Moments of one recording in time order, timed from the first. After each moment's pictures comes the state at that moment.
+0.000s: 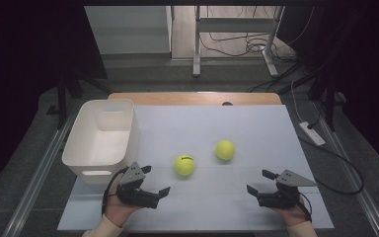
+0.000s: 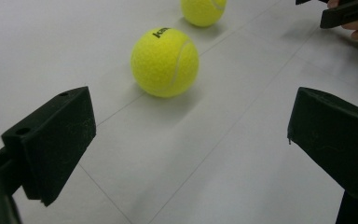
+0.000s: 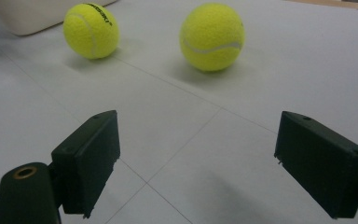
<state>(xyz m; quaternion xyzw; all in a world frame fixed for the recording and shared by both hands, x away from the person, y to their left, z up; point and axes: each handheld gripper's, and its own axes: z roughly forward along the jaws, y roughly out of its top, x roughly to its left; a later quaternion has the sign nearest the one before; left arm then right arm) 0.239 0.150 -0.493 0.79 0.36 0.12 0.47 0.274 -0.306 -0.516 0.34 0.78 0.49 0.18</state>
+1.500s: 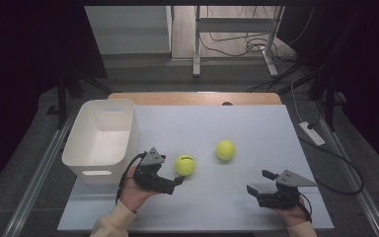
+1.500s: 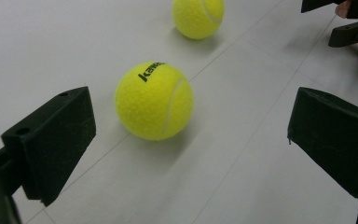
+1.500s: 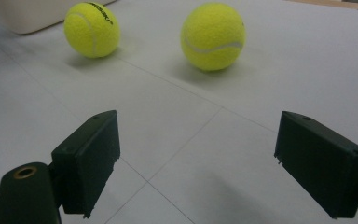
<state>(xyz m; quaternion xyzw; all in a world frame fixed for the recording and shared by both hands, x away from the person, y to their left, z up) 0.278 0.112 -0.473 0.82 0.36 0.10 0.44 0.272 -0.306 -0.516 0.34 0.78 0.49 0.18</state>
